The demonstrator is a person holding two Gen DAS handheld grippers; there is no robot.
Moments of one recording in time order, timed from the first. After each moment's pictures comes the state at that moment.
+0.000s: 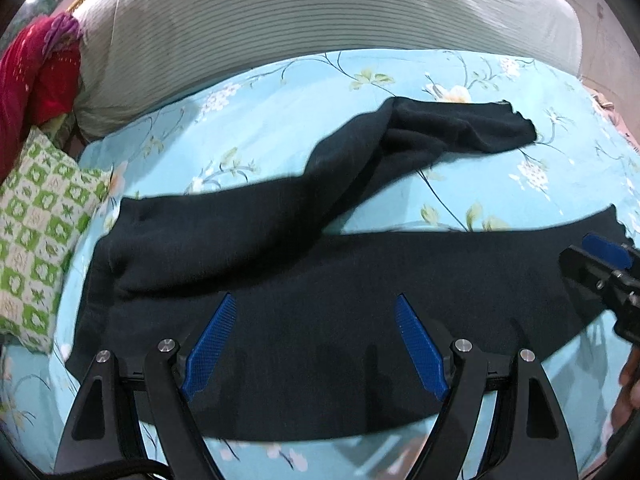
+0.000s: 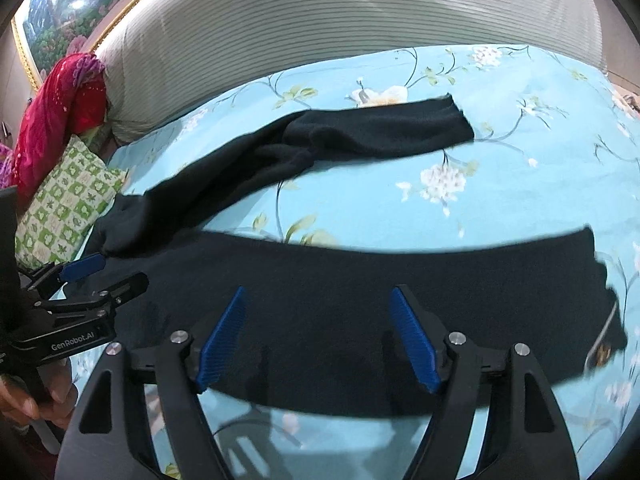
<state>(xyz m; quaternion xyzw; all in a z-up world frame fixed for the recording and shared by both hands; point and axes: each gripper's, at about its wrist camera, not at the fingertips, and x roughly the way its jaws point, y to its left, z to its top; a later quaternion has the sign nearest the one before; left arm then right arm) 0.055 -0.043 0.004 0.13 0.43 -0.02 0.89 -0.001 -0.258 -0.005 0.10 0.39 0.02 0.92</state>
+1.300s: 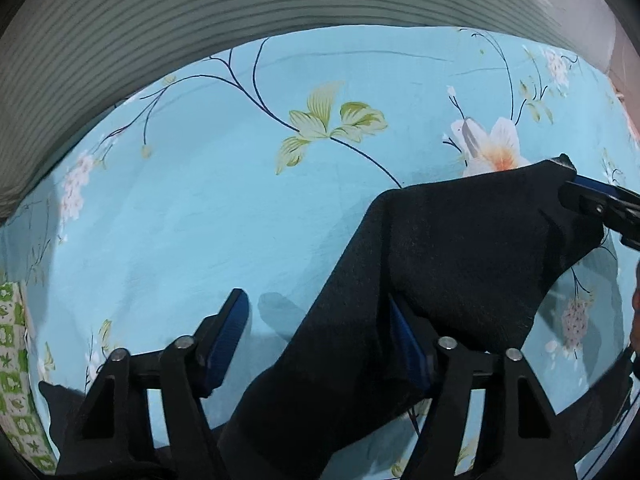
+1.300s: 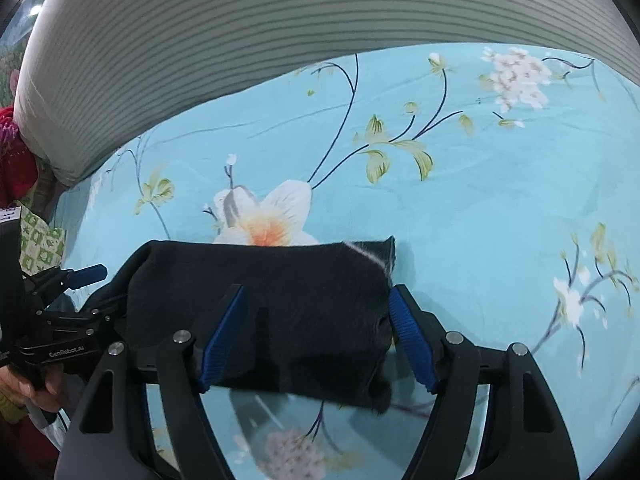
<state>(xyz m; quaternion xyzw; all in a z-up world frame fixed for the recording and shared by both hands) 0.305 -0.124 -0.031 0.13 0.55 -0.08 0.82 0.236 -0.402 -0.001 0.11 0.48 0.03 0.87</state>
